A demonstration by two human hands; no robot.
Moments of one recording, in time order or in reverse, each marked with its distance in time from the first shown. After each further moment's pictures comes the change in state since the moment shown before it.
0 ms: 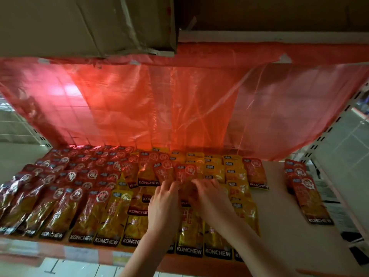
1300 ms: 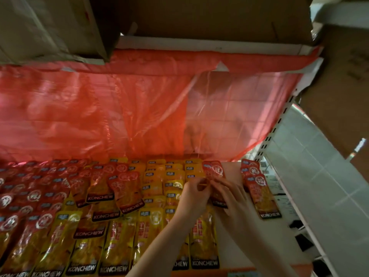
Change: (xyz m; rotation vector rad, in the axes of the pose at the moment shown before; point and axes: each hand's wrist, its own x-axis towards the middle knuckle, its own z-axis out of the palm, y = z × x) left_hand 0.026 0.146 0.042 -0.991 -0.404 -0.066; right_hand -0.063 0.114 -0.054 0.098 0.569 -0.147
